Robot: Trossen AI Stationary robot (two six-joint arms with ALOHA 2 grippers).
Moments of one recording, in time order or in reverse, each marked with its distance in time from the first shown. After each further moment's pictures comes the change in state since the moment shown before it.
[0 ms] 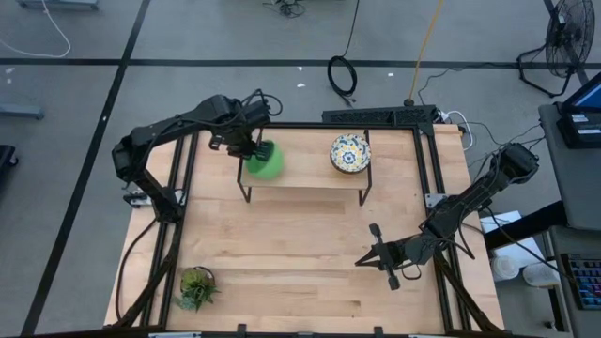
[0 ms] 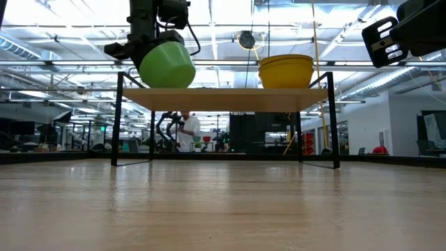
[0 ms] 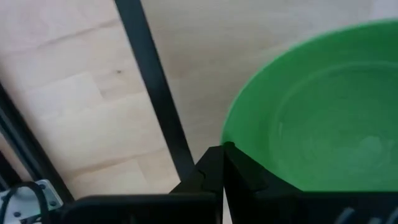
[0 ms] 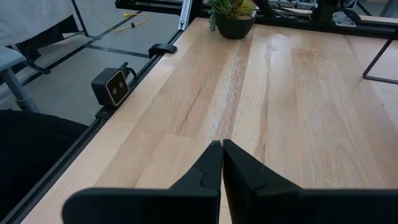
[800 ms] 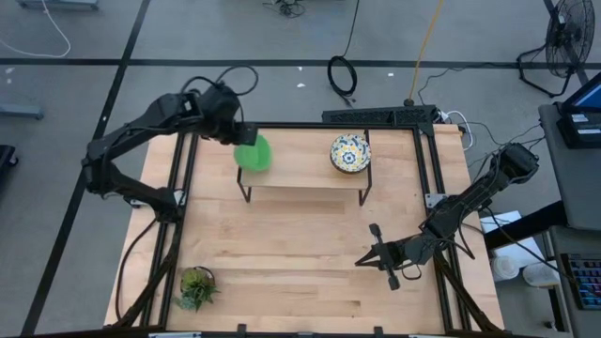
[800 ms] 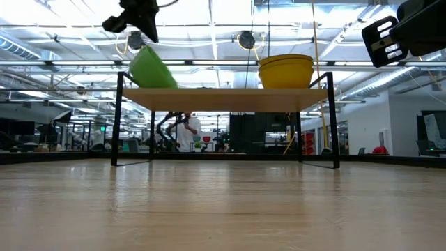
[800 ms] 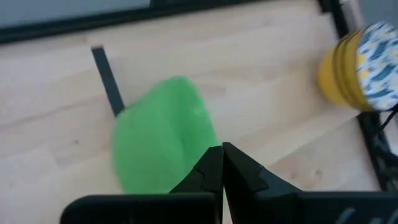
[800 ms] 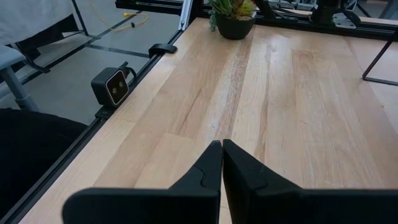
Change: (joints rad) left arm -0.017 -0.274 0.001 0.247 -0.062 0.001; right arm 0.000 0.000 0.000 0.001 0.000 -0.008
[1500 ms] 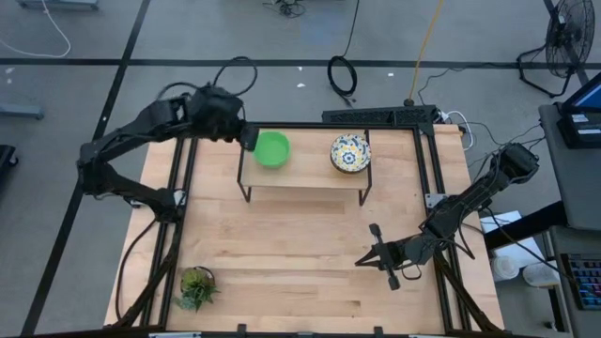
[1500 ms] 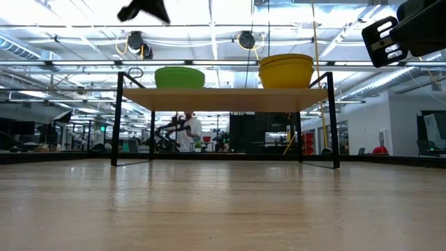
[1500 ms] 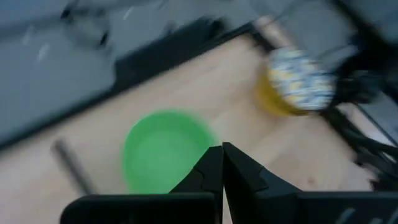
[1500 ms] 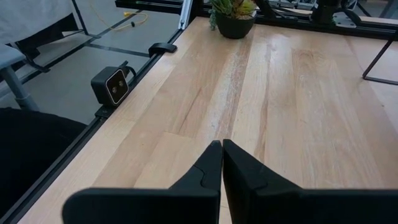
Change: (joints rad) left arm -0.106 -0.046 0.000 0.200 -0.109 0.233; right arm 0.000 0.000 0.000 -0.003 0.000 0.000
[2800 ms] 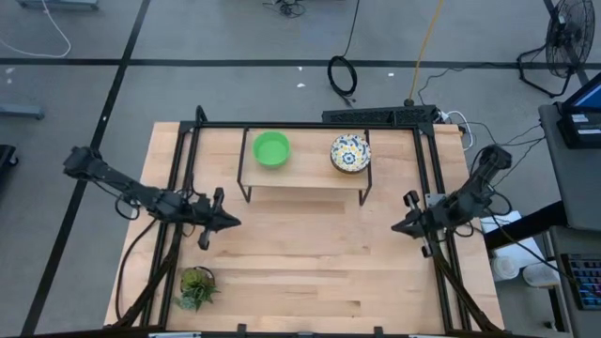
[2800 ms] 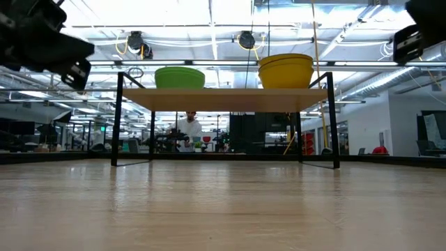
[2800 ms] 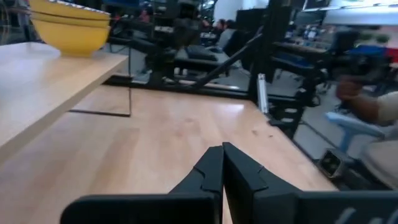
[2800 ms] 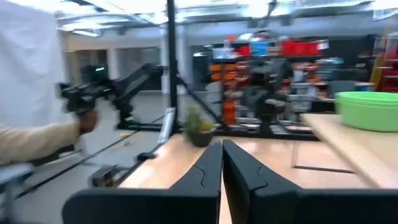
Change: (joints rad) left arm -0.765 -0.802 -1.580 1.459 -0.123 0.408; right arm 0.106 -1.125 -0.413 -0.120 0.193 -0.237
